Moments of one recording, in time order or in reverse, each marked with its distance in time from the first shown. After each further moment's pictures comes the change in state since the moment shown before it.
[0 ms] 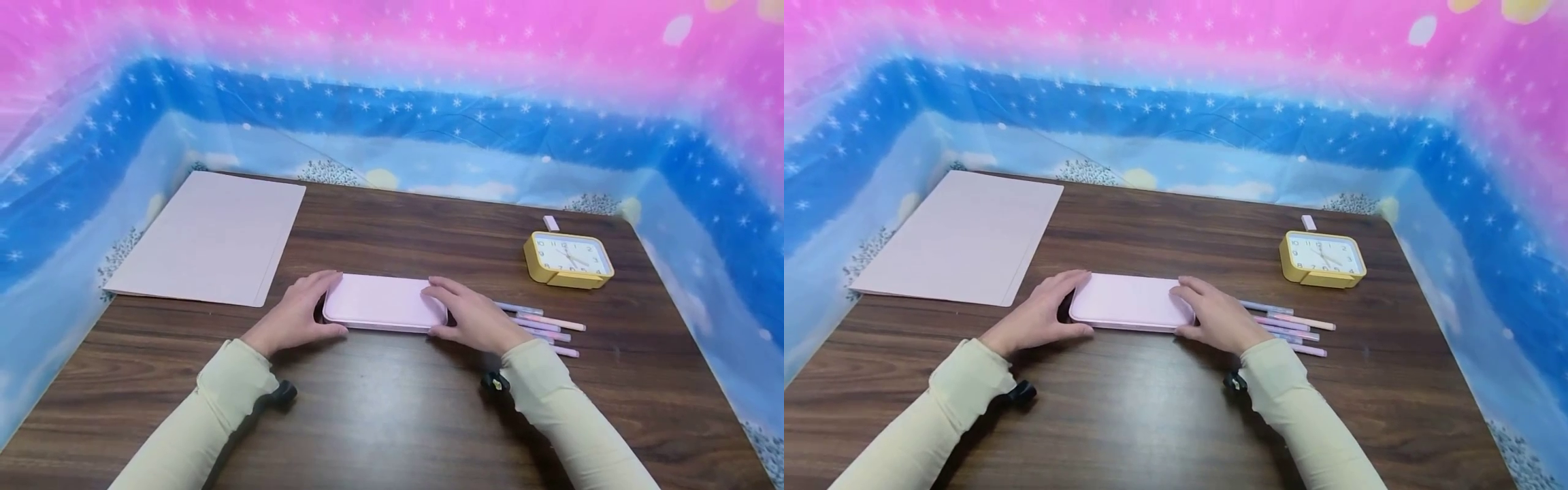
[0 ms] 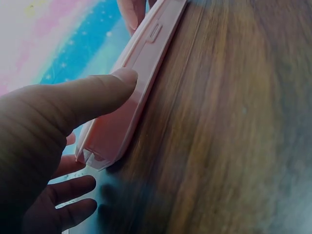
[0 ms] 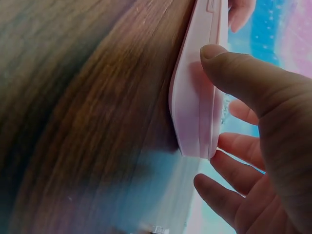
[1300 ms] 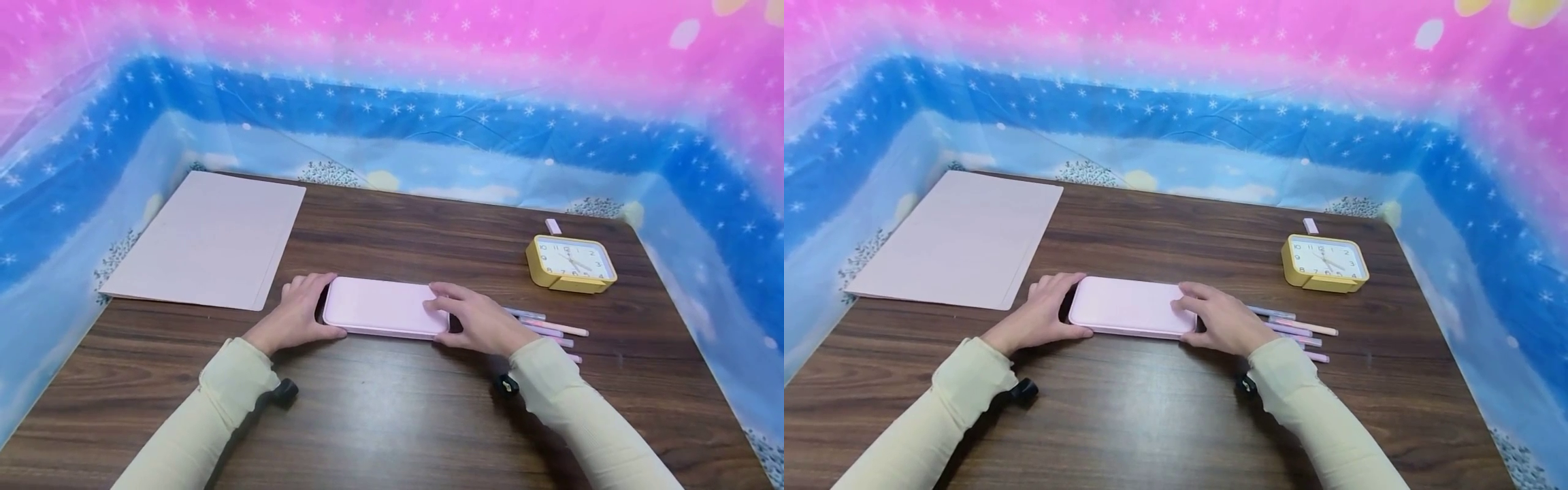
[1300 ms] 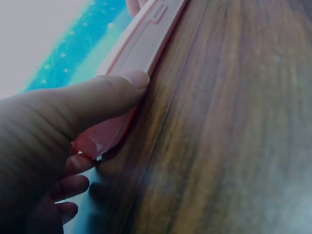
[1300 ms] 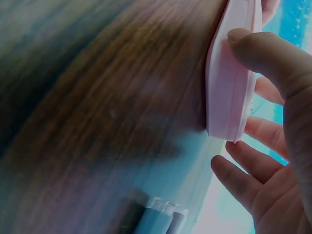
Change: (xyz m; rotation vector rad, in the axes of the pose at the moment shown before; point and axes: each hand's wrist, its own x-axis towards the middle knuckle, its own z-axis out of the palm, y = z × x) left_hand 0.009 -0.010 0.005 0.107 0.043 -0.021; right_hand 0.000 0.016 -0.001 -0.015 -0.017 -0.137
